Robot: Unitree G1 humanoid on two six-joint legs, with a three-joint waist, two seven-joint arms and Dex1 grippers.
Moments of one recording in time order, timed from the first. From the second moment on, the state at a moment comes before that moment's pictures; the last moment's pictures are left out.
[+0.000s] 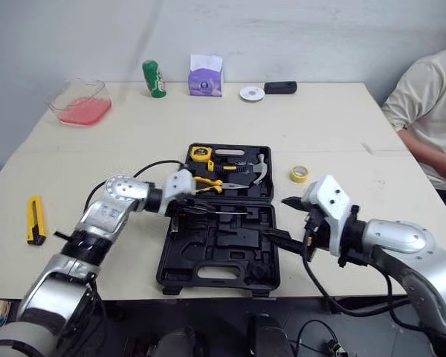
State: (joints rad) left arm -0.57 0.57 -0.10 0.23 -0.21 0.36 -1.16; right arm -0.01 -0.87 -0.33 -0.62 0.74 0.85 0.69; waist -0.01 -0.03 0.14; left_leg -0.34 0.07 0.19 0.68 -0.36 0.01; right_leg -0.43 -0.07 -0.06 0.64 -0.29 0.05
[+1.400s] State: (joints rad) left arm 0.05 0.89 0.60 -0.31 -0.76 0.81 -0.93; right arm 0.01 -0.71 -0.58 -0.56 0.65 0.99 0.51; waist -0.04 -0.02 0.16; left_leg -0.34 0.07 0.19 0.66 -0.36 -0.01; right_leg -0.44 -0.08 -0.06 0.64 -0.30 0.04
